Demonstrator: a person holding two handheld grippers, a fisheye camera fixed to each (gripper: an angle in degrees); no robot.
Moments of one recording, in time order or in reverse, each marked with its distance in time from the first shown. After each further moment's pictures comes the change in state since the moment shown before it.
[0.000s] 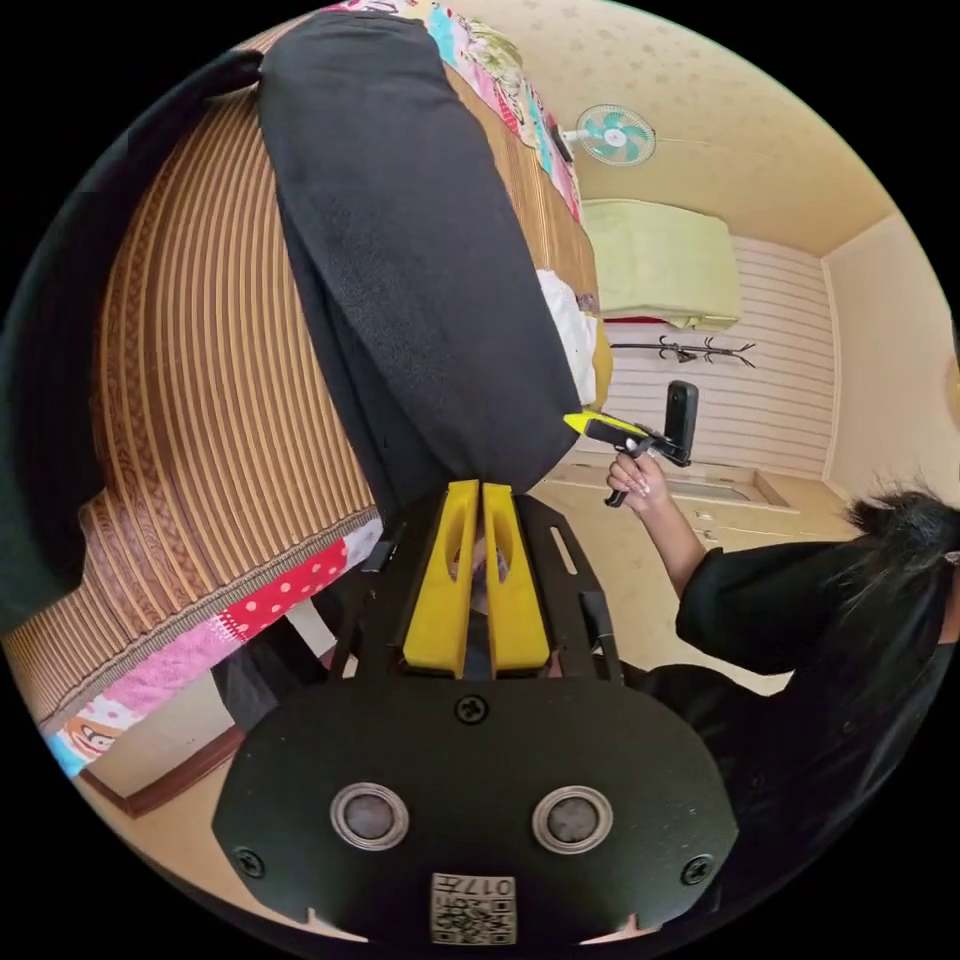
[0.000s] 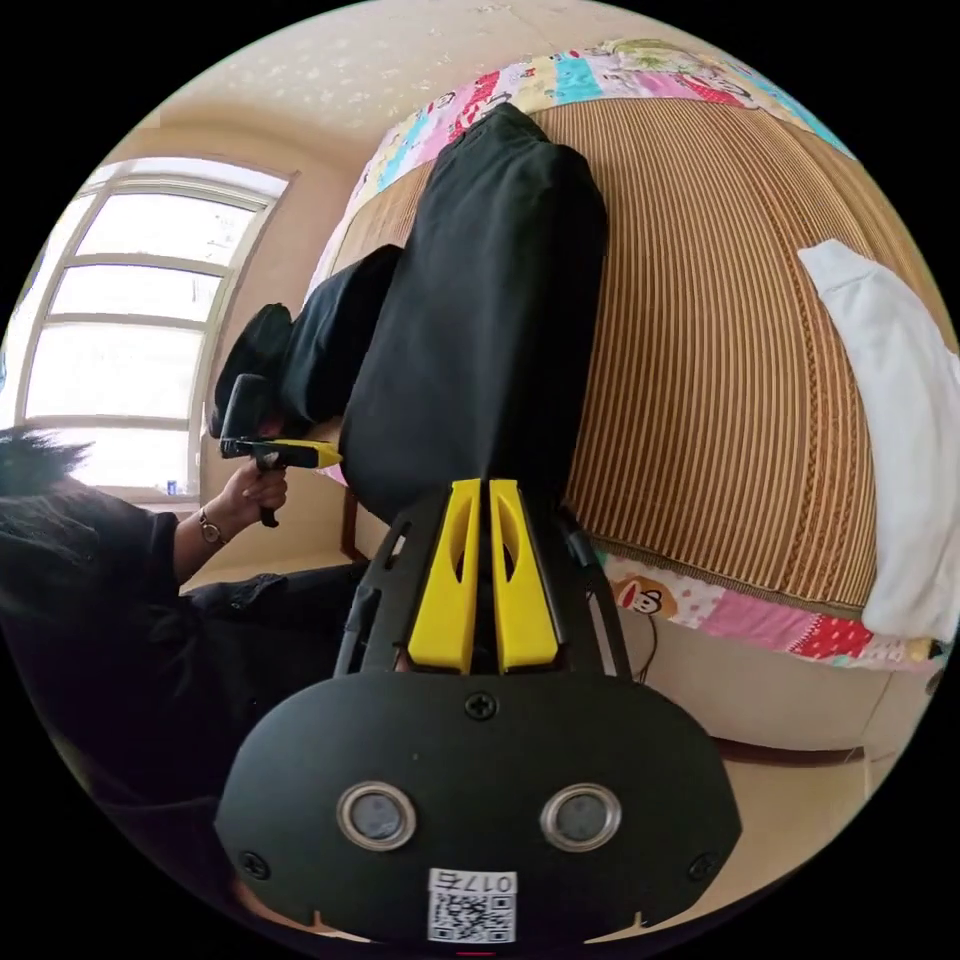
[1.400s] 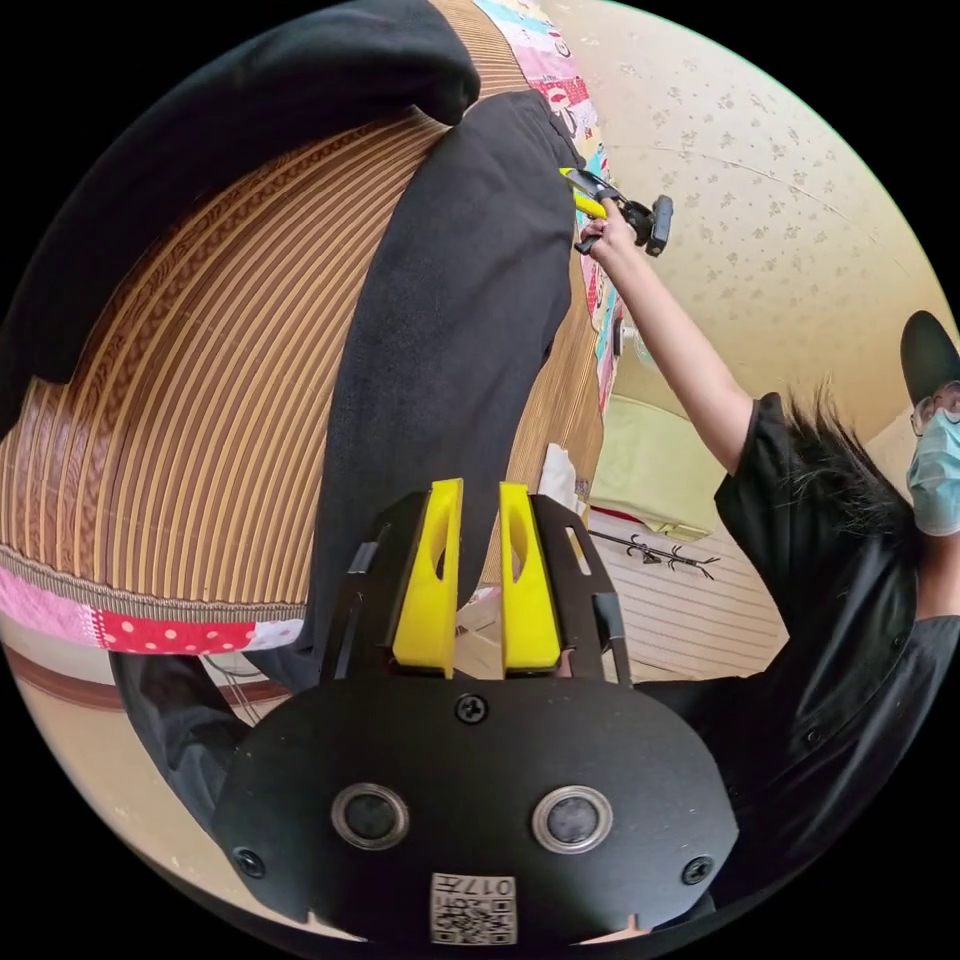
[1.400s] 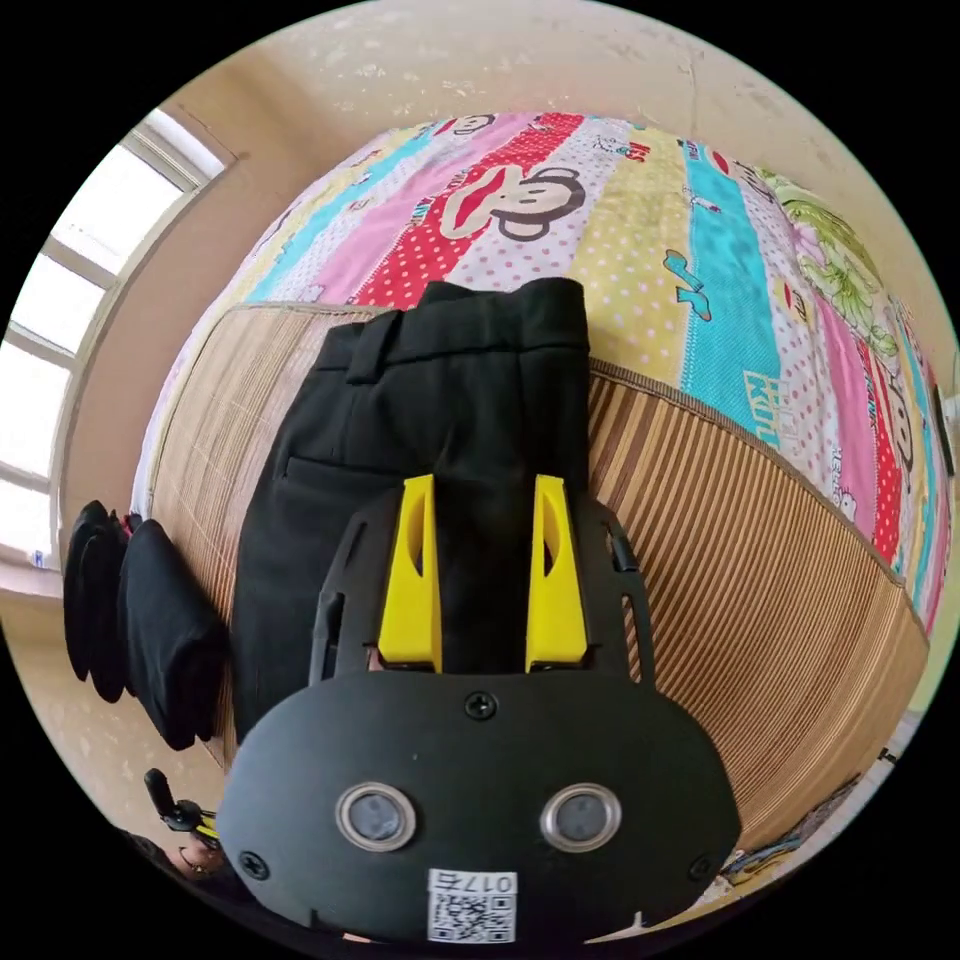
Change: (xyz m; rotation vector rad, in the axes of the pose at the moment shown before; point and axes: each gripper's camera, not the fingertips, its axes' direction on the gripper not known) left arm -0.021 -0.036 0.028 0.466 0.179 -0.370; right arm -0.158 -0.563 0.078 0.183 0.525 -0.335
